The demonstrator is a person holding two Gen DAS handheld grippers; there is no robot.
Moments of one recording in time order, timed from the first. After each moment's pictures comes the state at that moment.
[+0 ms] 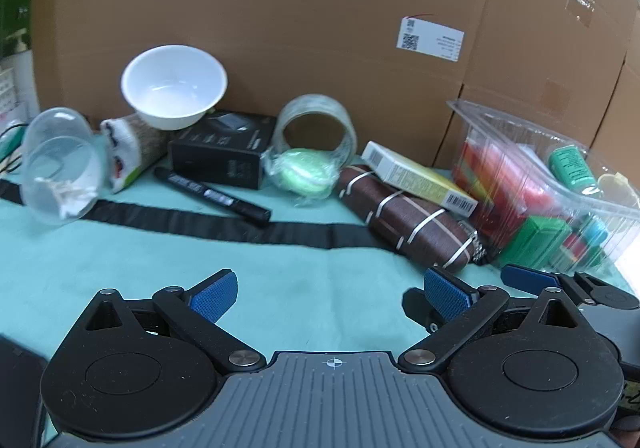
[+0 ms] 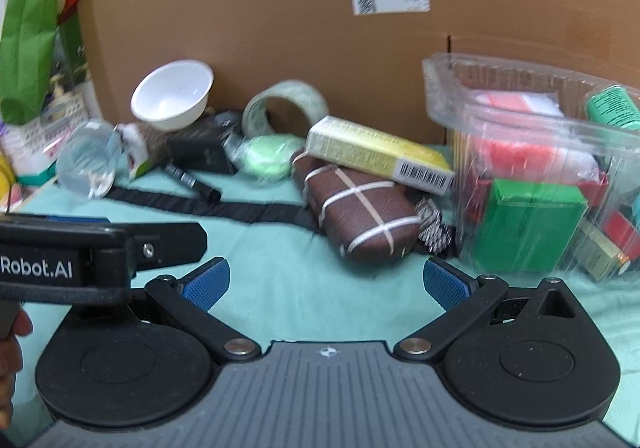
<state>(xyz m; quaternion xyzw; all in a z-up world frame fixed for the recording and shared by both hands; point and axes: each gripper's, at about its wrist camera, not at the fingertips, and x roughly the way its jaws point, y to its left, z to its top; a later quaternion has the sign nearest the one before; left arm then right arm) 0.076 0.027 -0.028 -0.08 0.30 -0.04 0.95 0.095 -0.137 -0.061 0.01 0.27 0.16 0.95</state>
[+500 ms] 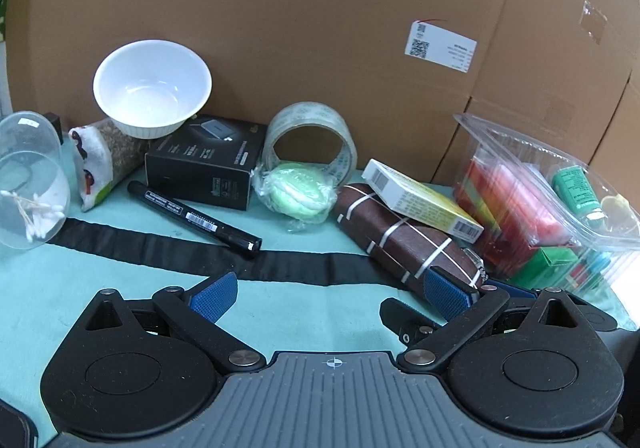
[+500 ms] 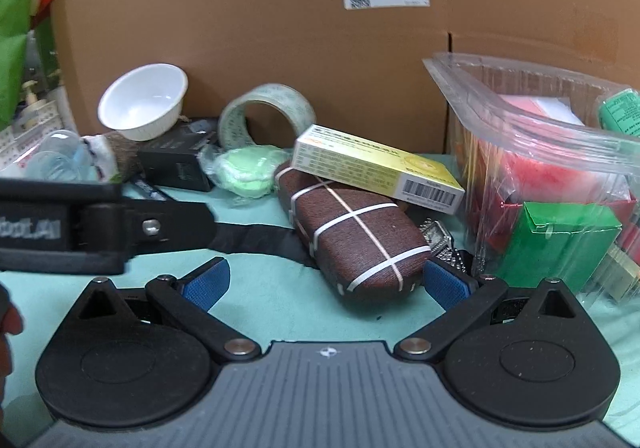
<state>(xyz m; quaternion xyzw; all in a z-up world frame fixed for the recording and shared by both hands) 0.116 0.044 -0.031 -0.10 0.31 -0.07 0.94 0.131 -0.119 -0.070 0.01 0.29 0.12 0.95</state>
